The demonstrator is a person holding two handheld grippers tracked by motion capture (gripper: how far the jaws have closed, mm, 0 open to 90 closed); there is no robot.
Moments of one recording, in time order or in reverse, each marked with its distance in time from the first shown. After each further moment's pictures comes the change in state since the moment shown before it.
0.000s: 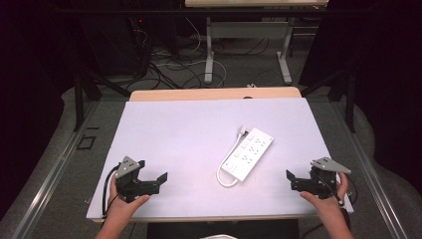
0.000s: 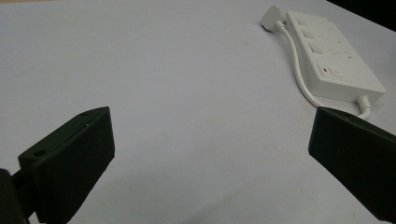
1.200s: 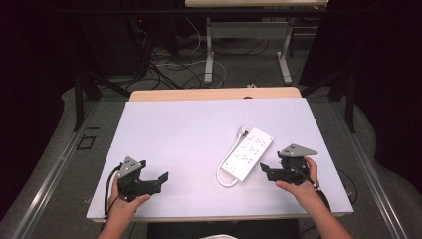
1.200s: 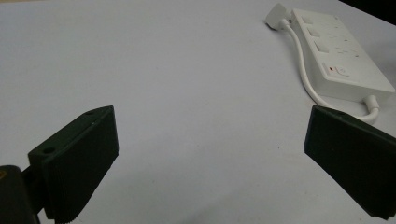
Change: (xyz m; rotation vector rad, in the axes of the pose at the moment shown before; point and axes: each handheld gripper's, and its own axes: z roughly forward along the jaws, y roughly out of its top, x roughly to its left) left arm -0.003 -0.002 0.004 0.003 0.025 -0.004; right arm 0.055 0.048 0.031 0.058 0.192 -0.132
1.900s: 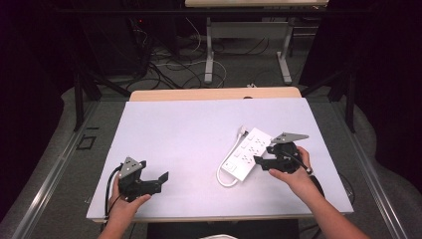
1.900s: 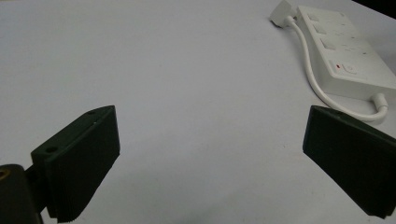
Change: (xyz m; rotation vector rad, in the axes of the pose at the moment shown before) left arm 0.001 -0.002 0.002 0.001 0.014 -0.009; right arm 0.002 0.035 0.012 0.082 0.087 0.034
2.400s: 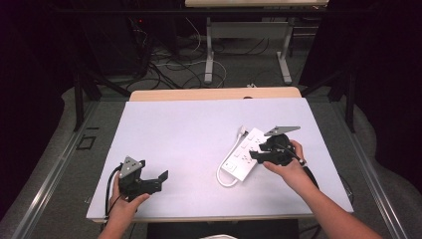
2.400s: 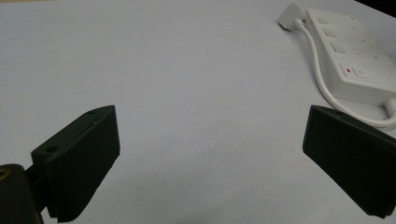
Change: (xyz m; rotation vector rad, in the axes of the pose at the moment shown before) left arm 0.001 0.000 0.001 -0.008 0.028 -0.004; right arm 0.002 0.020 0.014 0.065 0.033 0.014
